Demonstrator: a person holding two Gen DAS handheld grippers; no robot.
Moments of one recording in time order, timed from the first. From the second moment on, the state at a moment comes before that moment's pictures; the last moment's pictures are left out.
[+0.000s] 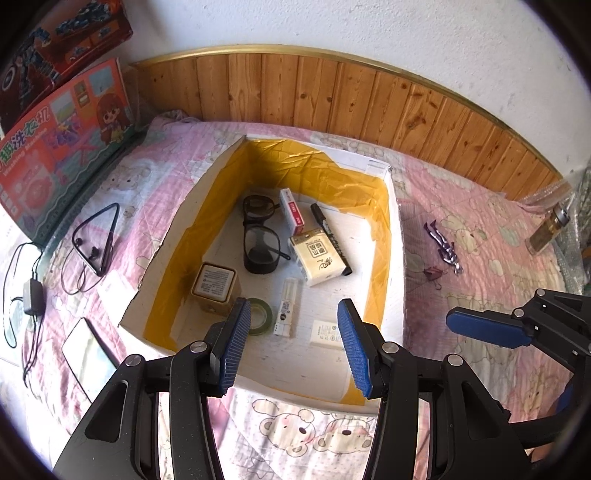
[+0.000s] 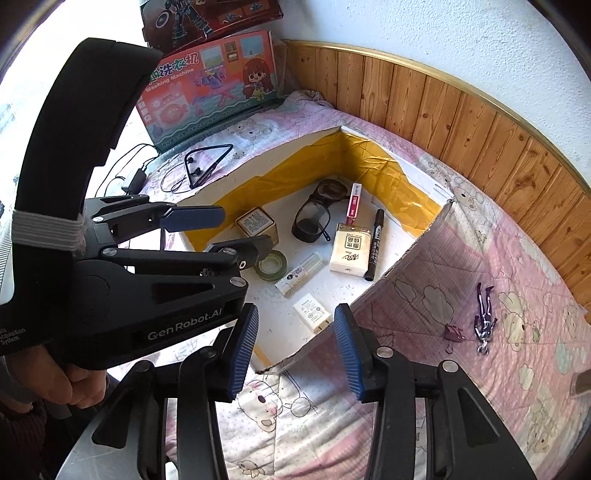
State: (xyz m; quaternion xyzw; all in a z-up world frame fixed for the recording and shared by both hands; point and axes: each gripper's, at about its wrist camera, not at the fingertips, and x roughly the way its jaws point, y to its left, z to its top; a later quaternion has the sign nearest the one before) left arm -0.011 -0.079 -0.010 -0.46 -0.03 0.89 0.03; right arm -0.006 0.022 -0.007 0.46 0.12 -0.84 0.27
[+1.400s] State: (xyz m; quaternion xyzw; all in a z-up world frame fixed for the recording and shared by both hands) left arm -0.015 0.065 -0.061 -0.49 0.02 0.86 0.15; right arm -0.003 0.196 -0.066 0.42 -0.04 -0.88 0.21
